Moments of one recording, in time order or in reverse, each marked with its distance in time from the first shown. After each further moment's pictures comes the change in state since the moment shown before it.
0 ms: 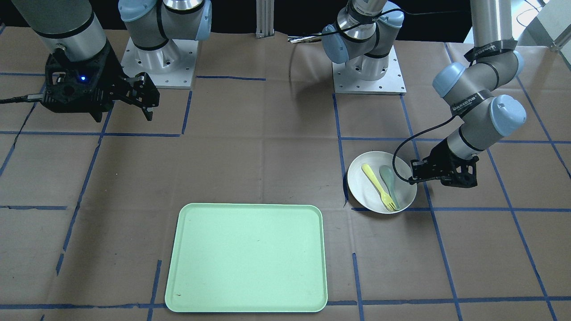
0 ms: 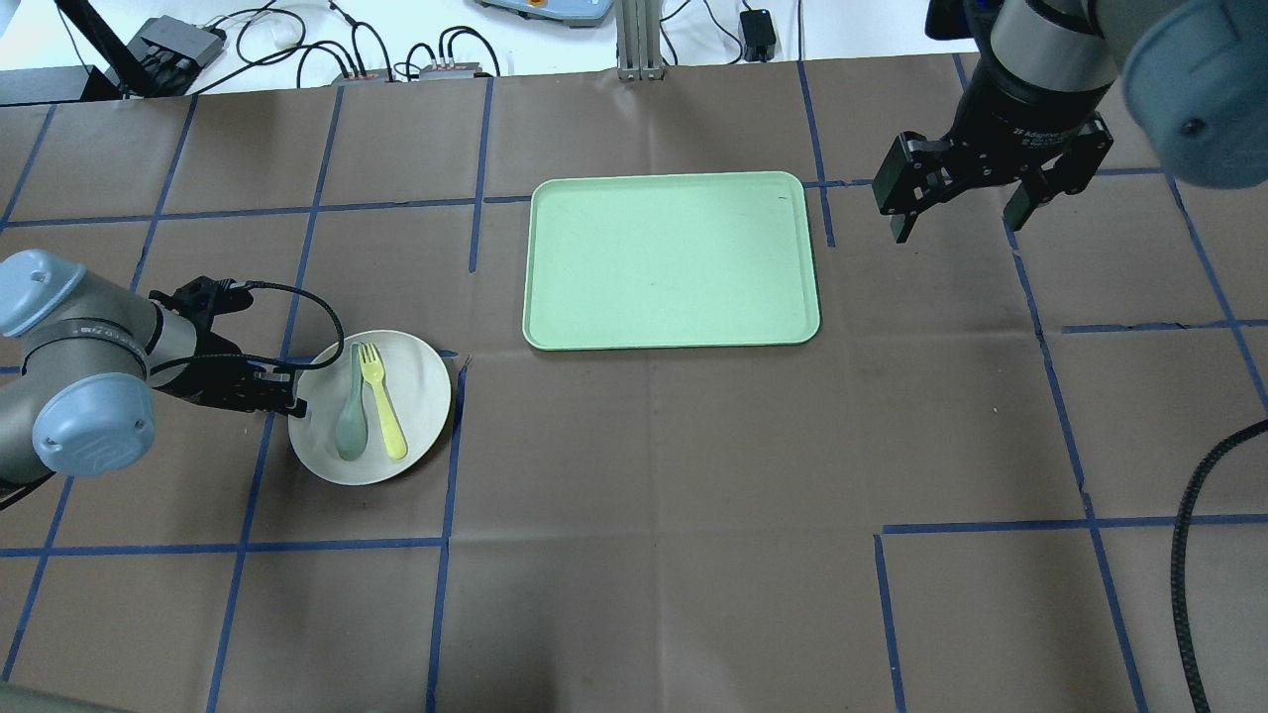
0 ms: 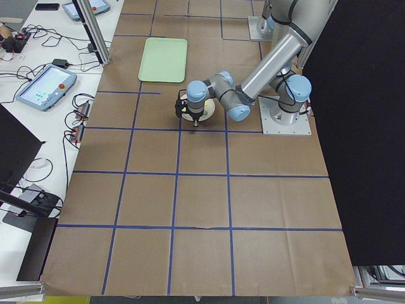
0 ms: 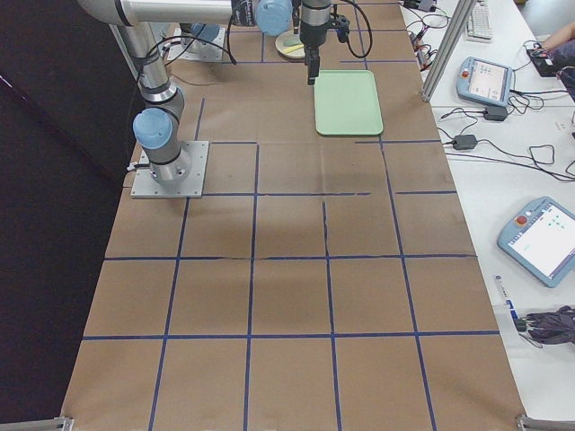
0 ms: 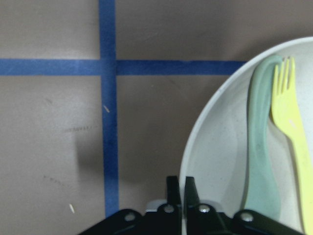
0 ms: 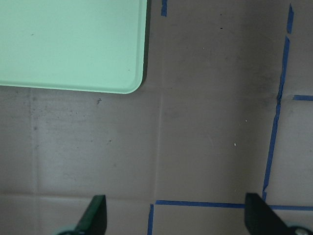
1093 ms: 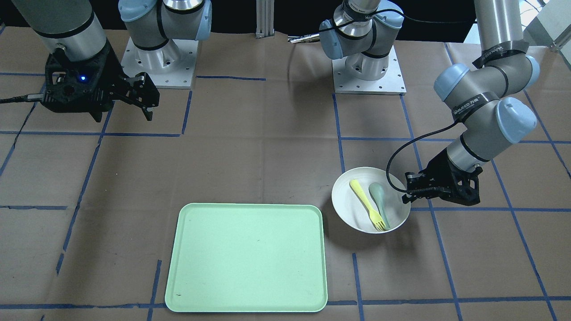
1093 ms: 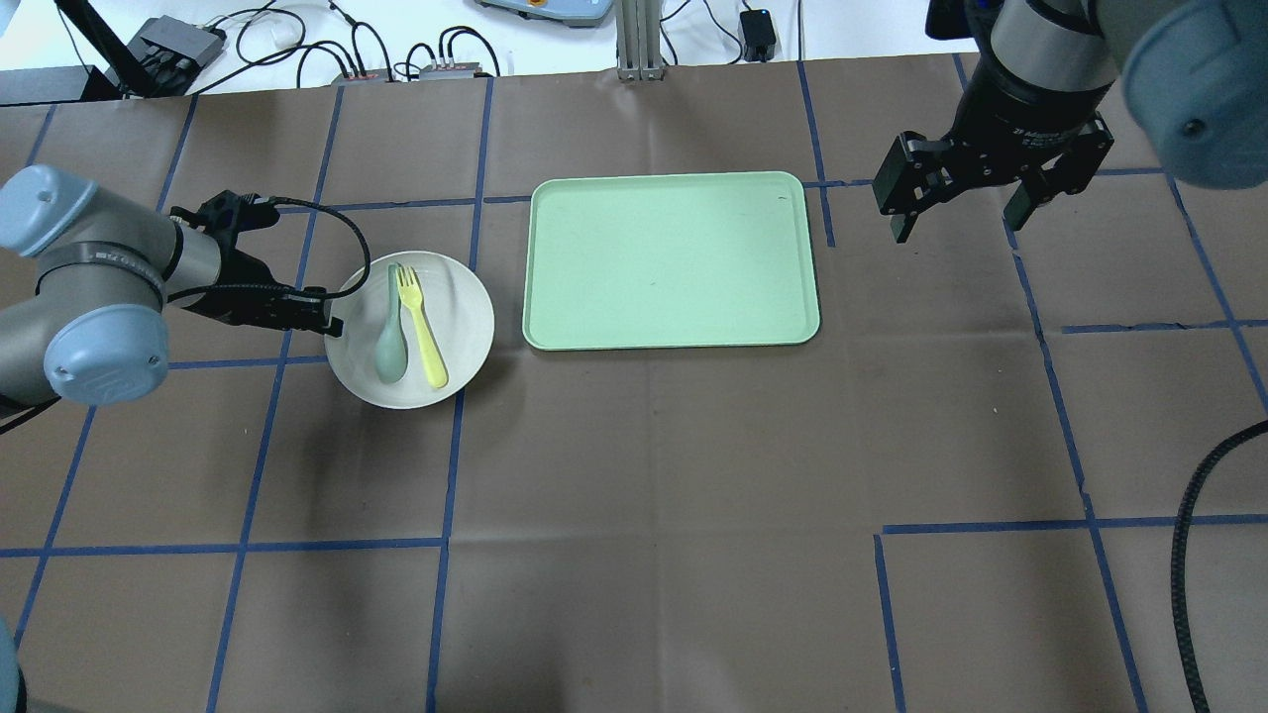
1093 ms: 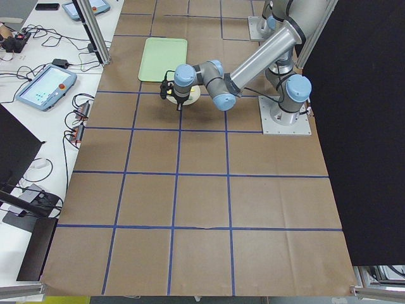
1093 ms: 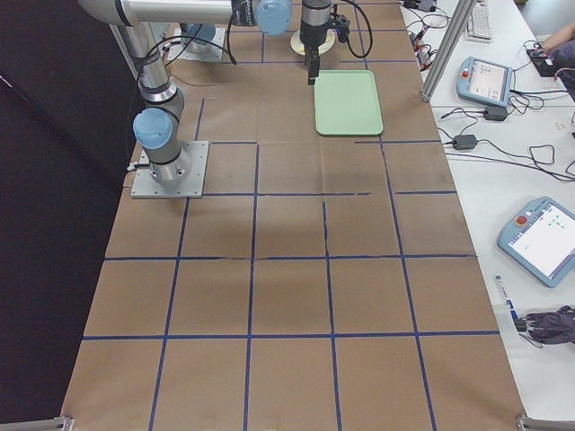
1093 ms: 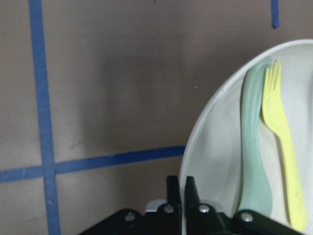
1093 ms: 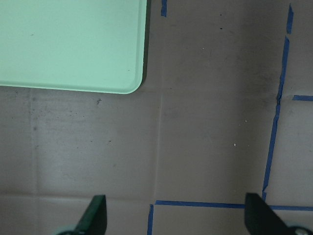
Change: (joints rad) left arm -0.152 -0.041 0.195 -0.054 -0.109 -0.059; right arm 0.000 0.000 0.000 0.000 -0.001 0.000
